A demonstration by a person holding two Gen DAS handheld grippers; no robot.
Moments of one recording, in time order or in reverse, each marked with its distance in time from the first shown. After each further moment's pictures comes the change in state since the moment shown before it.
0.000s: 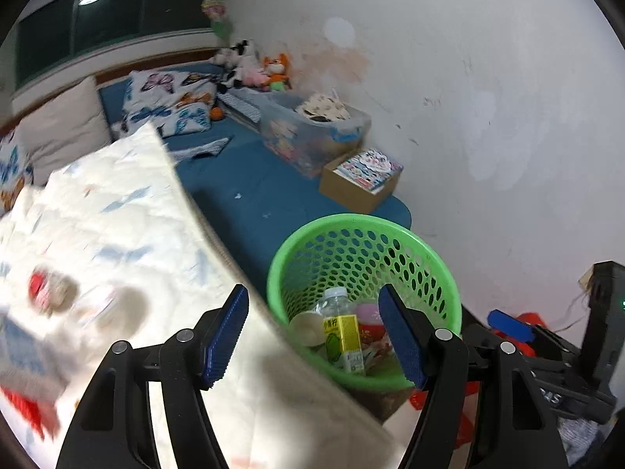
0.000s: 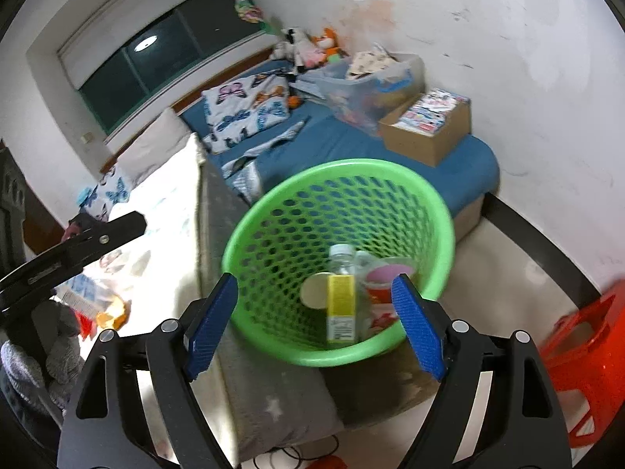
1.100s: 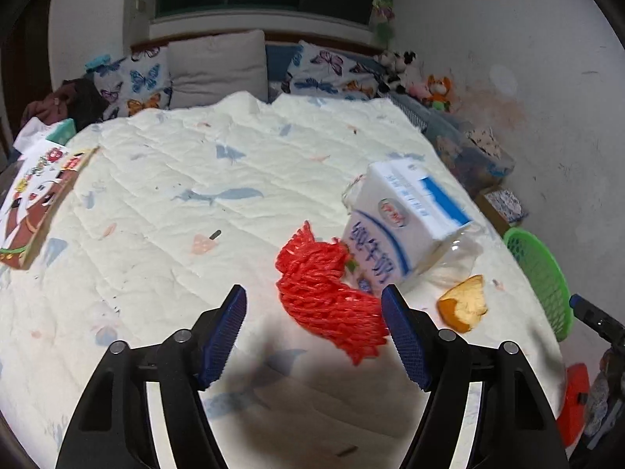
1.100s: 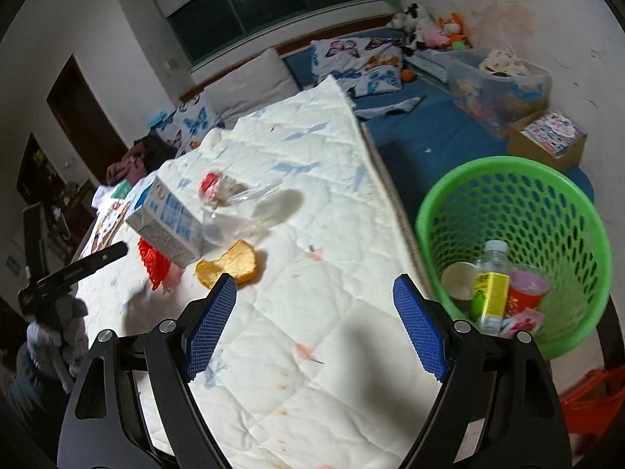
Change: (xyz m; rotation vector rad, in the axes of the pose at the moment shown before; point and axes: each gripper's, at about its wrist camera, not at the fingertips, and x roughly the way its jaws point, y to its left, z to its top) left arm -0.131 0.273 -0.109 -0.317 -0.004 0.324; right arm 0.049 0.169 -0.027 -0.259 0.138 0.220
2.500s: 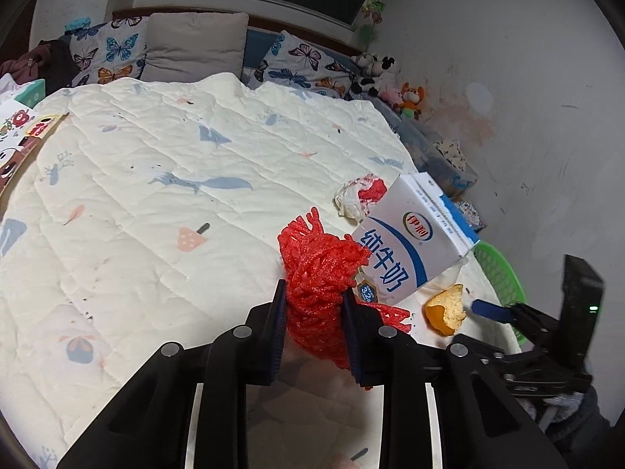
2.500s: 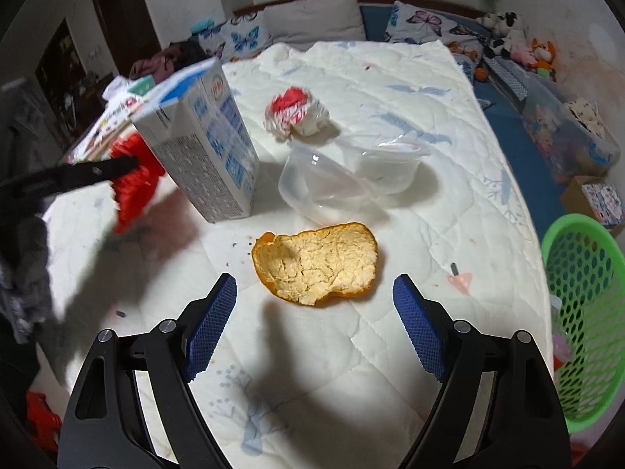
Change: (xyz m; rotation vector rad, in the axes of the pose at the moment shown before) left arm 0.006 0.041 0.000 -0.082 0.015 -0.229; right arm 0.115 0.099 -0.003 -0.334 0.201 -0.016
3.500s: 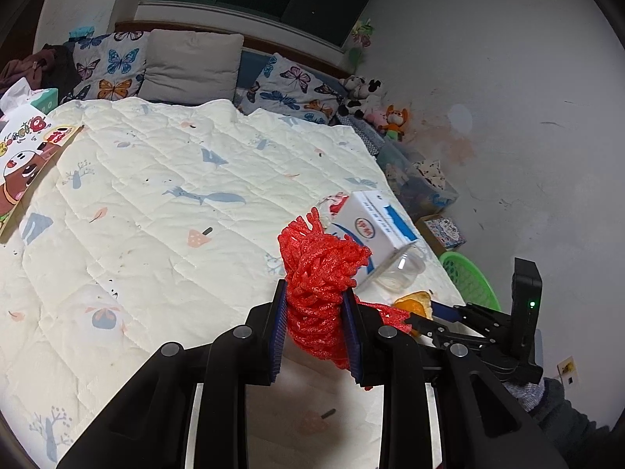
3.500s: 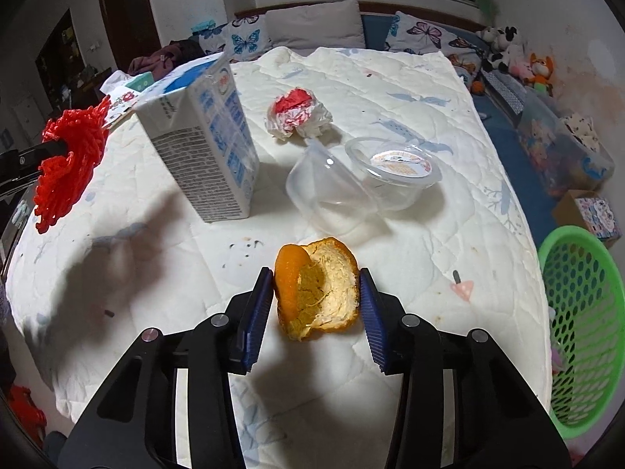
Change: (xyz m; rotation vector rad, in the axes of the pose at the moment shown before) left arm -0.057 -0.009 -0.014 -0.008 -0.075 -0.053; right arm -0.004 0.007 -0.007 -0.020 -0.047 -0.021
